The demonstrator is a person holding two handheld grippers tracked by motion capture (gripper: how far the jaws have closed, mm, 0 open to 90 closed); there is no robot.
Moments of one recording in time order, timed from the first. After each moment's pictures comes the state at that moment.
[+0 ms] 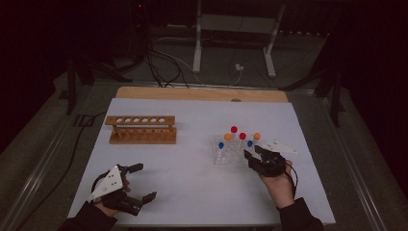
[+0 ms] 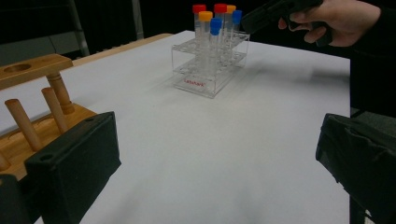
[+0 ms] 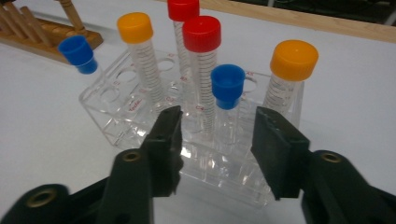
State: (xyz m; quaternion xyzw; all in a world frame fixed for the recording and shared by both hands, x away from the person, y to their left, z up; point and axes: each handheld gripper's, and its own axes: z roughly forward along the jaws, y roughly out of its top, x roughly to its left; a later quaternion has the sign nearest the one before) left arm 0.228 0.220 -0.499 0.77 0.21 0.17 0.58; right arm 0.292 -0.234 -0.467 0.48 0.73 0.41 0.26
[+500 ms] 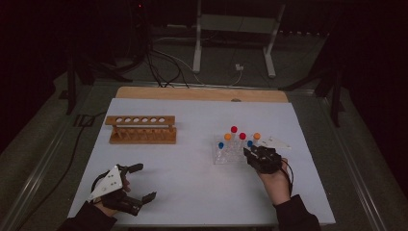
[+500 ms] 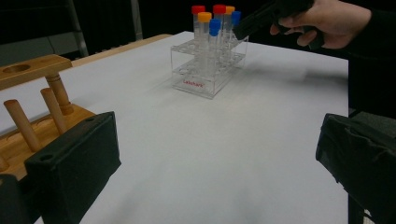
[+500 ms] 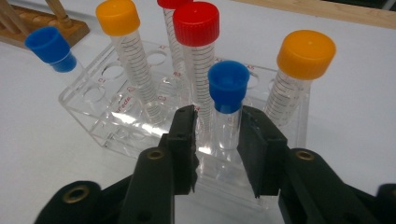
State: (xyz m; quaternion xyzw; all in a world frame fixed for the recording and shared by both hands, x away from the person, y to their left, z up) left arm 0.228 0.220 -0.499 0.77 0.21 0.17 0.58; right arm 0.304 -0.226 -0.472 0.50 0.74 0.38 0.25
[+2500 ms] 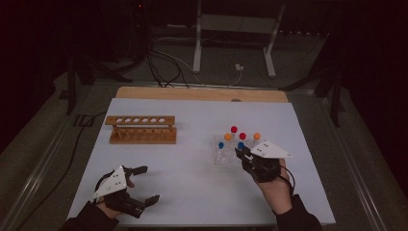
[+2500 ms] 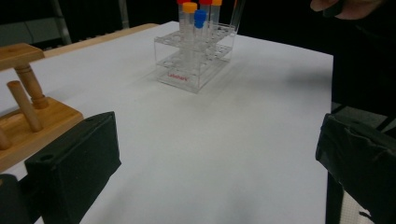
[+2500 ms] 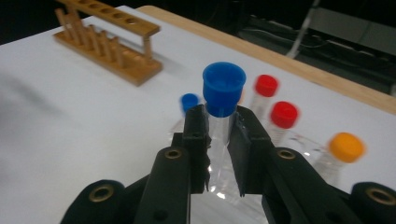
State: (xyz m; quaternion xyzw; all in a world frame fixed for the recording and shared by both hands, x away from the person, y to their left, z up) left arm 0.227 0.211 -0.495 0.78 0.21 0.13 0.57; right arm 0.257 -0.195 -0.420 0.38 0.77 0.44 0.28
